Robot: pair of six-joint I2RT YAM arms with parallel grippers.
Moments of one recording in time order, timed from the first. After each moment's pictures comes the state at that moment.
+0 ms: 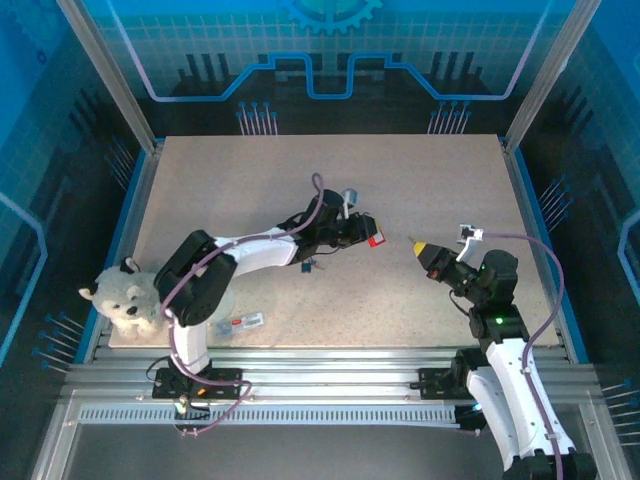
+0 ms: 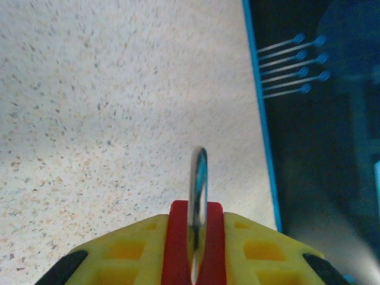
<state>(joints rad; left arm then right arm) -0.70 1.92 1.21 0.17 0.34 -0.98 0.01 0.55 0.36 -0.06 -0.63 0.76</state>
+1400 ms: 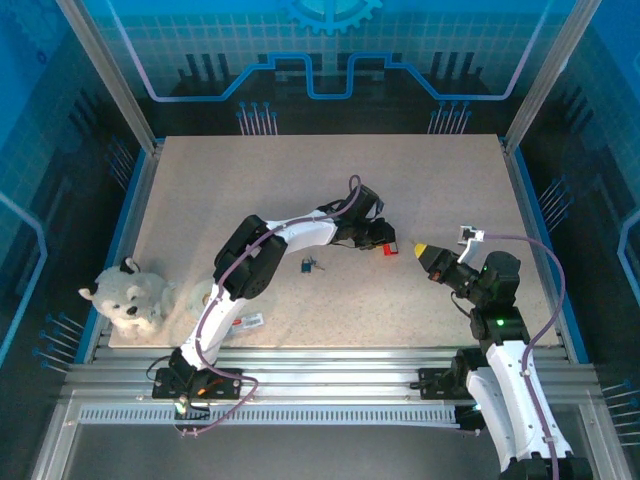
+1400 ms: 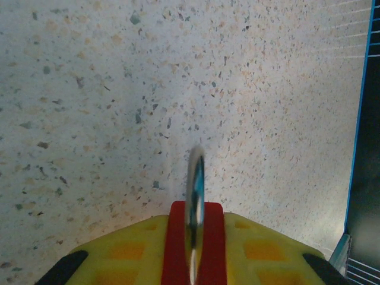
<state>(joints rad) -0.71 2.34 1.73 -0.22 0.42 -0.90 -0.02 0.54 0.36 -0.07 -0.67 0.76</state>
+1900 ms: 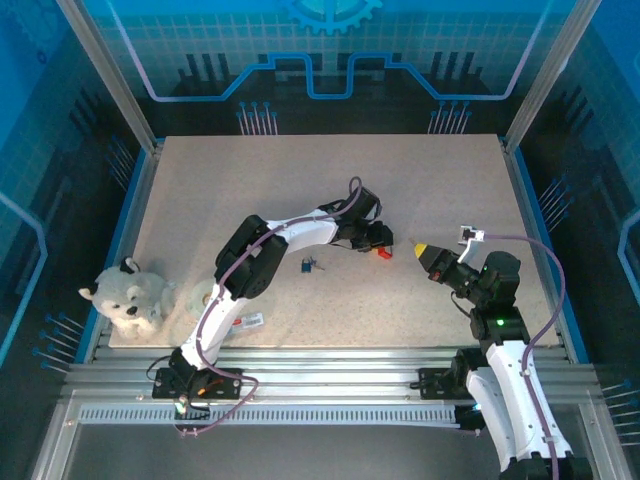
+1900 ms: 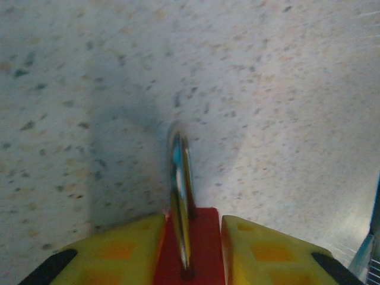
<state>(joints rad) -0.71 2.35 1.74 -0.30 0.40 -0.86 -0.02 0.54 0.36 -0.07 -0.67 0.76</state>
